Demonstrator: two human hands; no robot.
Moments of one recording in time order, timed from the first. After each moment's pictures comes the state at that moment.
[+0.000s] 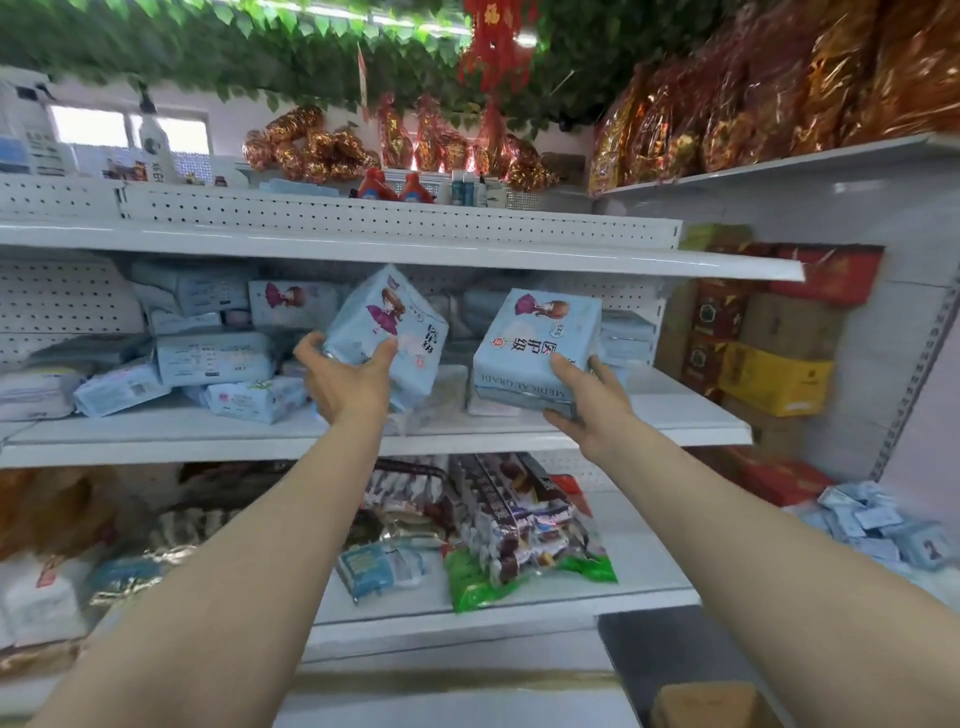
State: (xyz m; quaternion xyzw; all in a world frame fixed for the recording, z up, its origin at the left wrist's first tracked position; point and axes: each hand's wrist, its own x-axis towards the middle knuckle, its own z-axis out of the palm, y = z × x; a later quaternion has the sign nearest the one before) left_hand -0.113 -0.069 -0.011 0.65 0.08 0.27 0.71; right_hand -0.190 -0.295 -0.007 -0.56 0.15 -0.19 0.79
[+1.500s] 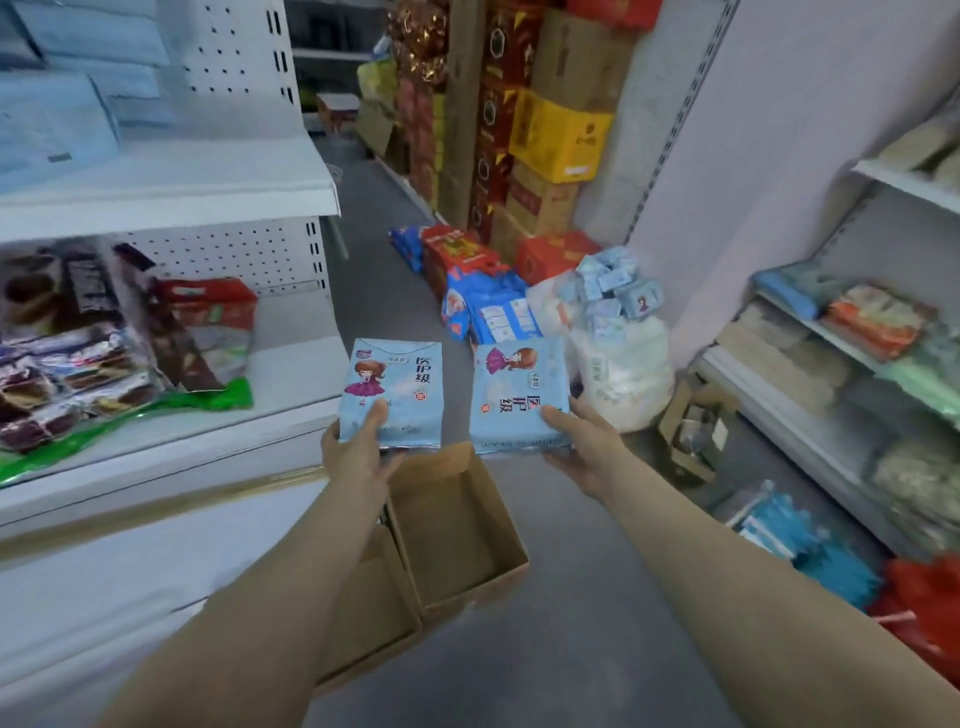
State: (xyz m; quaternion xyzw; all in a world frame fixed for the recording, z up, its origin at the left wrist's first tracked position) left_hand -0.290 -0.657 -0.321 0.48 0.22 -0.20 0.82; right_hand -0.415 -0.885 -0.302 -0.53 0.42 -0.10 0.73
